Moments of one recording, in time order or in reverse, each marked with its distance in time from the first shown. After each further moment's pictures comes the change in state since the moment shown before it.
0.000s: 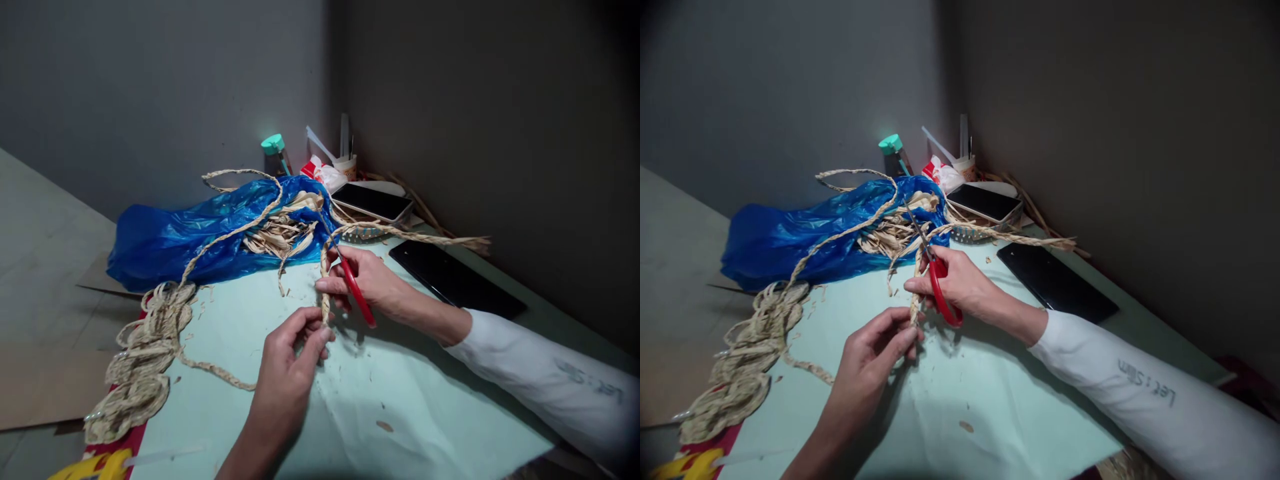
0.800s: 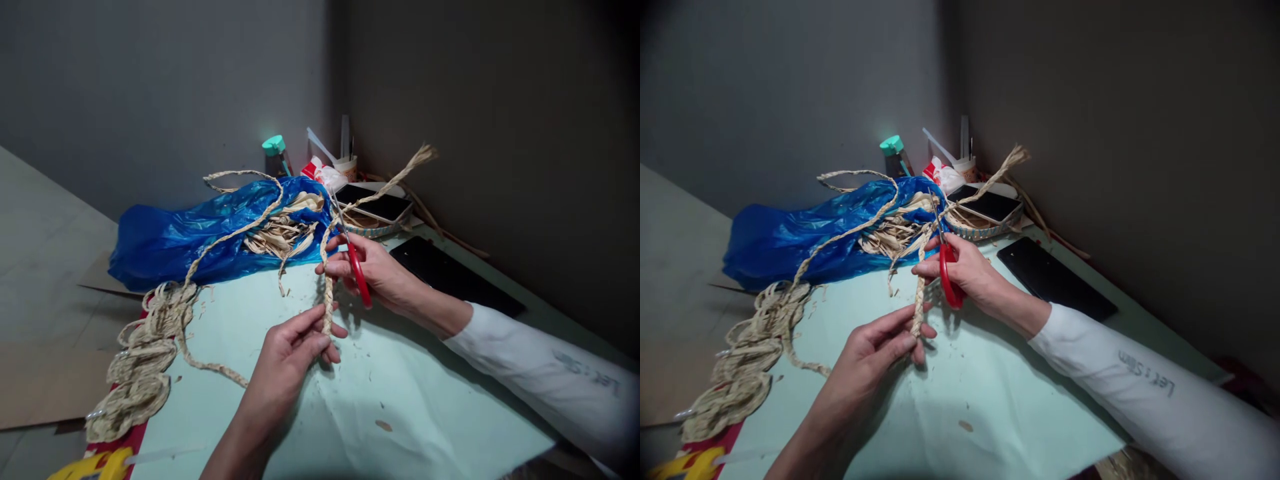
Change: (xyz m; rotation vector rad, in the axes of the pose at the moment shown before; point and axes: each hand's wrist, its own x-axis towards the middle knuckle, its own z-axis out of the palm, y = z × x) left_hand 0.004 0.003 -0.007 -0.308 -0.158 -0.136; right_hand 0.007 0.005 -0.010 0.133 0.122 -0.061
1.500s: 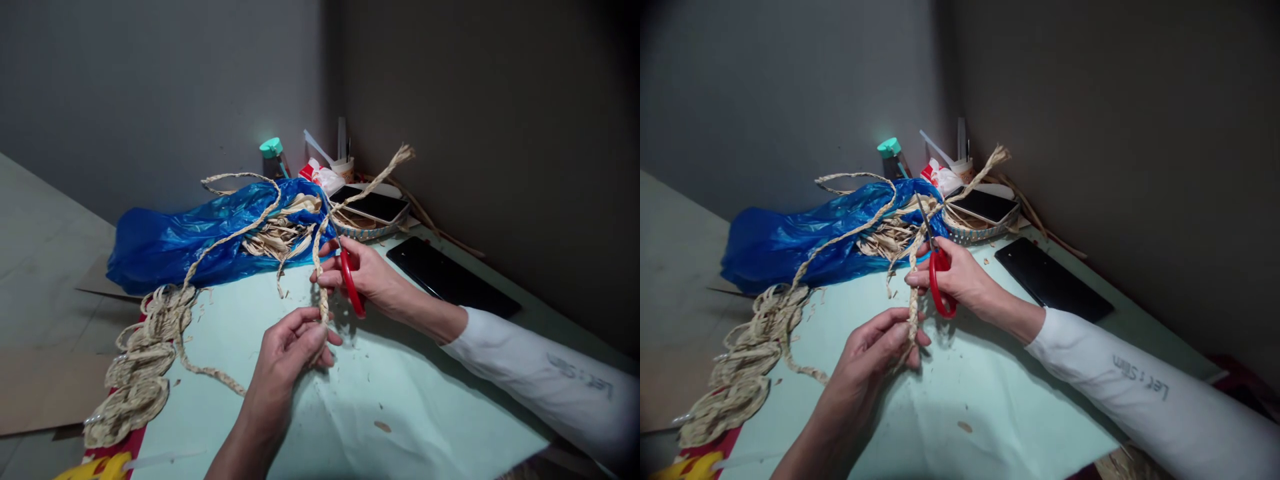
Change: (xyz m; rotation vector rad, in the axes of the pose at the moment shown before) left_hand -0.002 0.002 0.006 -0.023 0.086 0.004; right_hand -0.004 0.001 0.007 -0.019 -0.080 -0.034
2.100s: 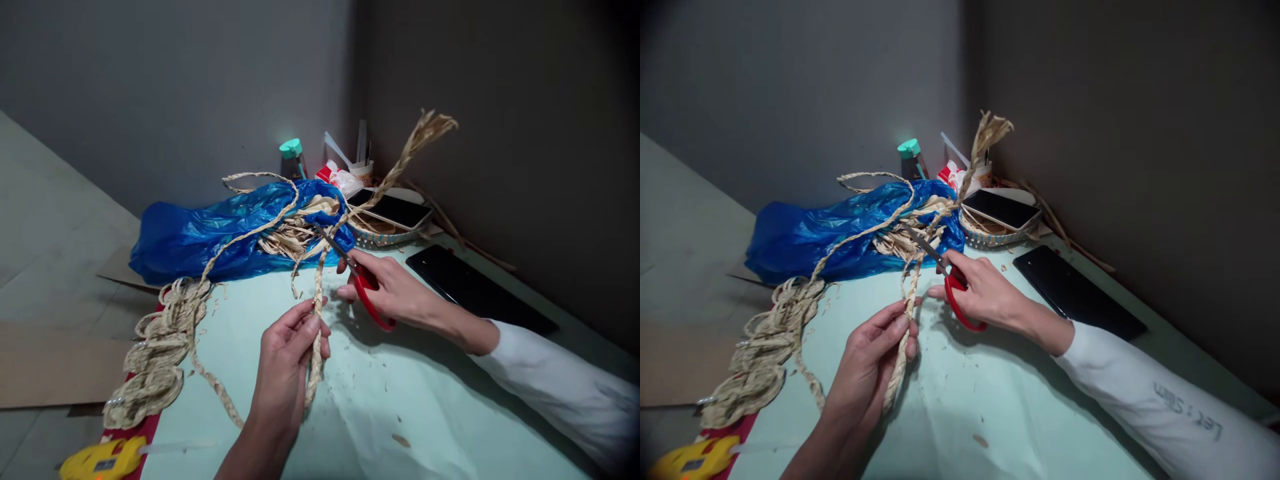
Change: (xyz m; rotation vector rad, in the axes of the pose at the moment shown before) left_hand 0.003 -0.001 -0.003 -0.352 0.237 -0.016; right_hand 0.001 -0.005 -0.014 -0.947 -0.064 -0.132
